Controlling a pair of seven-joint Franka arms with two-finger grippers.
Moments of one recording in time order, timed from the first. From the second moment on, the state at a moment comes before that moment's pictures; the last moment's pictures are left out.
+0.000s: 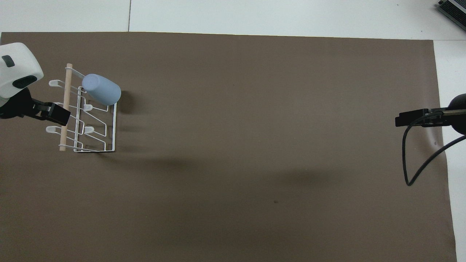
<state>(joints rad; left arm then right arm) -0.01 0.06 -0.11 -1.57 0.13 1.55 0.12 -0.12 -0.09 0.07 -1.75 0.05 1.74 -0.06</state>
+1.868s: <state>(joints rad) 0.01 0.03 -0.10 -1.57 0.03 1.55 0.11 -0.12 -0.09 0.07 -1.75 0.05 1.74 -0.06</state>
